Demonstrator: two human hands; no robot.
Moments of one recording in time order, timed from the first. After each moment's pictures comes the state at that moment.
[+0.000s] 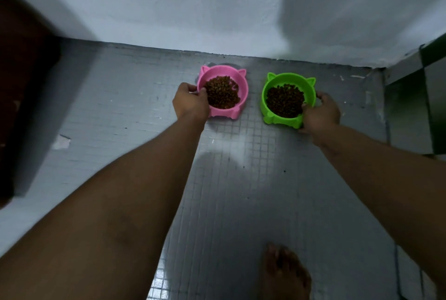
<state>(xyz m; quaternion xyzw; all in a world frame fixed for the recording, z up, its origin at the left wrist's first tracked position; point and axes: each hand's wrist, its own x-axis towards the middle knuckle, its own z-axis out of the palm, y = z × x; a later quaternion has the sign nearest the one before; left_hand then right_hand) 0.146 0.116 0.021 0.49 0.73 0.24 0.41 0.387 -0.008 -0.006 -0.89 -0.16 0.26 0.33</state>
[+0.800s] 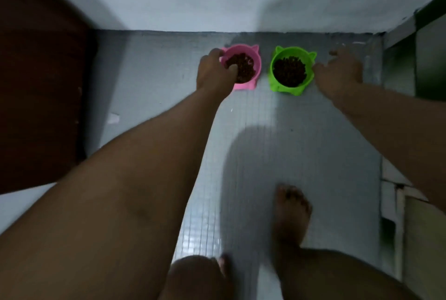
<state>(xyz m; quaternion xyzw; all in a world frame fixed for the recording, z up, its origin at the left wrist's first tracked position) 0.129 0.079 0.166 0.67 0.63 0.09 0.39 0.362 -0.027 0.137 -0.91 -0.27 0.25 0.21</state>
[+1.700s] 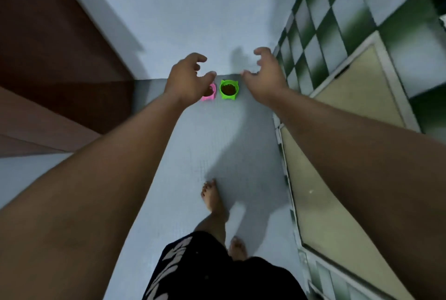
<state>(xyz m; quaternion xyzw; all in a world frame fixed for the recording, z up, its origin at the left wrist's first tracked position) -0.046 -0.216 0.731 0.79 0.47 0.15 0.38 0.130 -0.326 0.724 -0.84 -0.36 0.20 0.36</state>
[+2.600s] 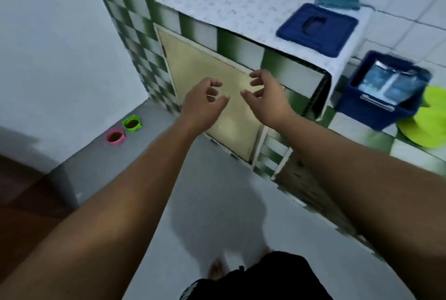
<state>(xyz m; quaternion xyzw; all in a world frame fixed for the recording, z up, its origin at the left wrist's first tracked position) -0.191 -0.690 0.864 0.88 0.06 0.08 0.46 -0.150 -0.867 0.866 -0.88 -0.09 -0.03 0.47</state>
